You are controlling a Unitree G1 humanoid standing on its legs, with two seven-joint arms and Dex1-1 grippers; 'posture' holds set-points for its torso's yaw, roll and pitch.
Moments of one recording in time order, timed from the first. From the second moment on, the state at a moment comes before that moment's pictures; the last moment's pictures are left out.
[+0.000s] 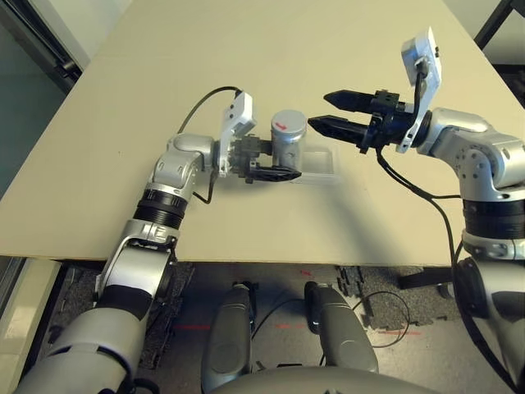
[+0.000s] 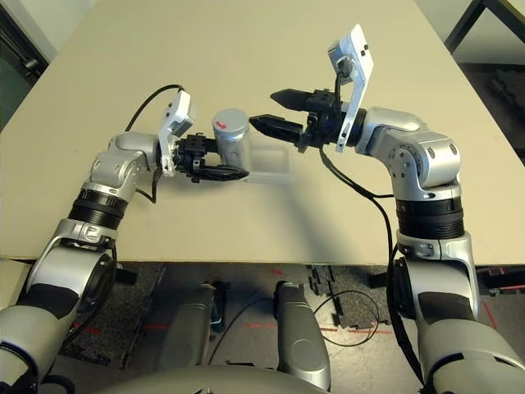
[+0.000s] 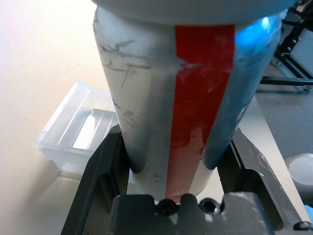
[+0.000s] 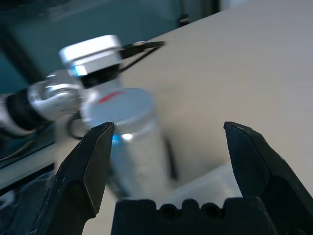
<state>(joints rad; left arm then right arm) -0.87 0.35 -0.14 0.53 -0.25 0.26 -1.38 -0.78 -0.51 -0.05 -0.07 0.64 0.86 0.92</state>
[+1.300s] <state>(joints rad) -0.96 0.30 -0.16 0.72 -0.22 0.10 -1.40 -0.84 -0.46 0.10 -0.04 0.50 0.73 0.92</state>
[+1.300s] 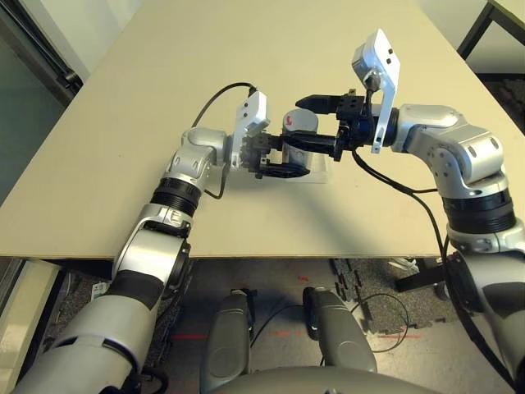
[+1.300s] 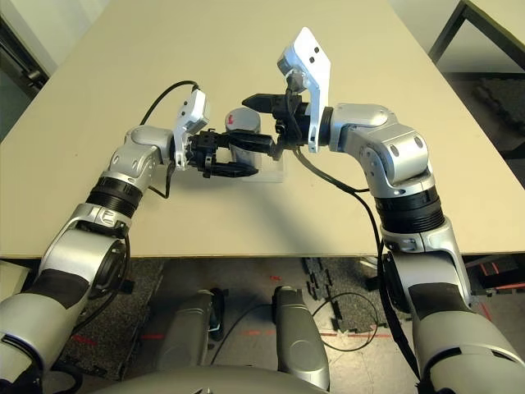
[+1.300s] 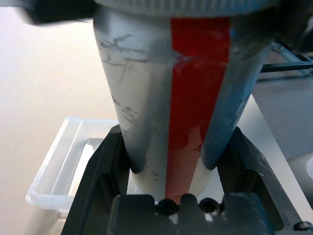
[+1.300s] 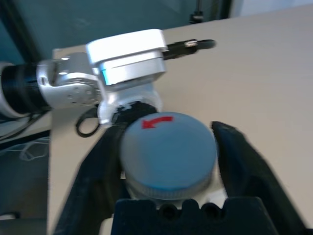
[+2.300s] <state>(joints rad) -0.78 0.32 -0.16 0.24 -0.33 0.38 -1.34 -1.03 -0.38 0.08 0.32 0.57 0.72 1.34</state>
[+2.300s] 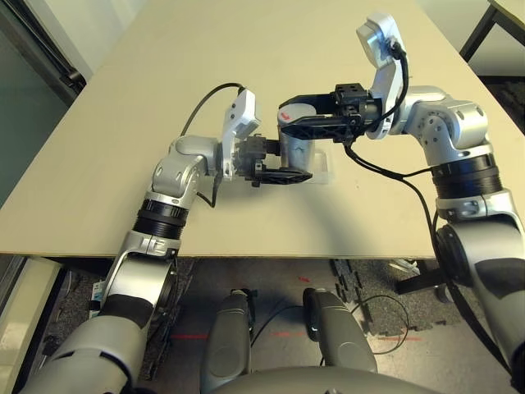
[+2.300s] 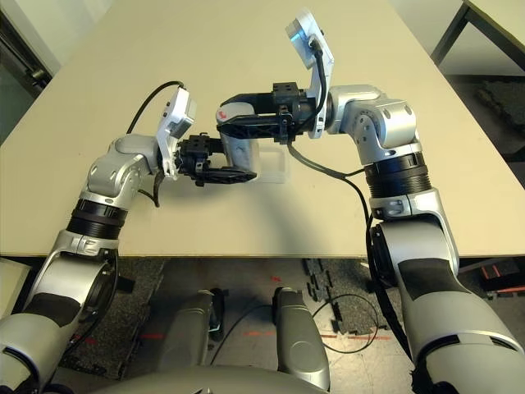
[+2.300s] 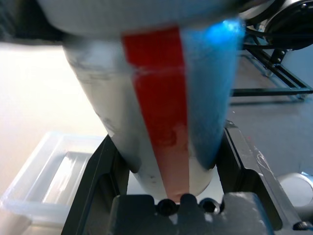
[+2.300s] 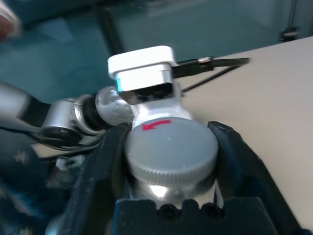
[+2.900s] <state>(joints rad) -0.78 0.32 -0.20 0.25 -0.33 0.36 -1.35 -1.03 -0.43 0.09 0.32 0.54 0.69 1.38</state>
